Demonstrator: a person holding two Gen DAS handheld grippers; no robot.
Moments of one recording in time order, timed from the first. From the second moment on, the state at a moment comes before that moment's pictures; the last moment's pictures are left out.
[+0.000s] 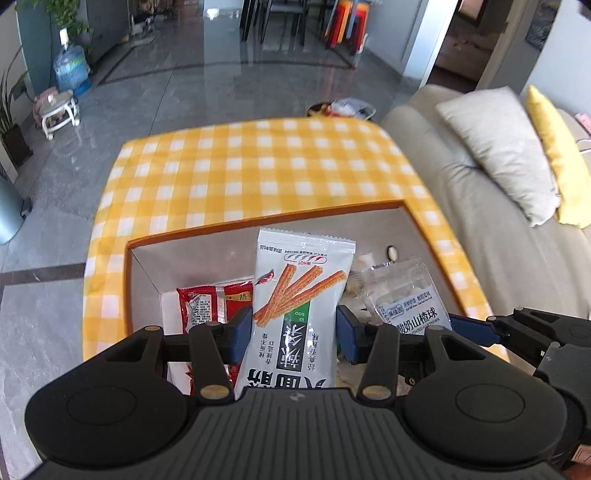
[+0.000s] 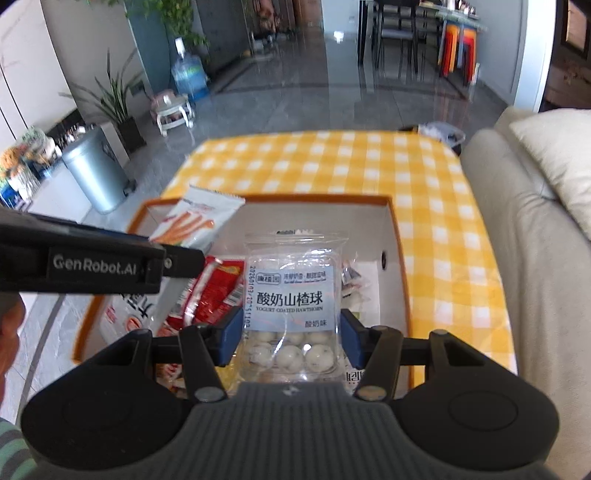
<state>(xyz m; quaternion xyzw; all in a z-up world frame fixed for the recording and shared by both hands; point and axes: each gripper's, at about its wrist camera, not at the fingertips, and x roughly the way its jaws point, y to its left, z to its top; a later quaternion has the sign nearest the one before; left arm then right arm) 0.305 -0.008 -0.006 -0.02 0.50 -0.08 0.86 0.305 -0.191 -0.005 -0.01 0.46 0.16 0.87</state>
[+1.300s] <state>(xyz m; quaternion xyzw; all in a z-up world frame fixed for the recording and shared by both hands) 0.311 -0.011 -0.046 0.02 0.52 -0.06 0.85 0.351 -0.158 -0.065 -0.10 0.51 0.16 0.84</state>
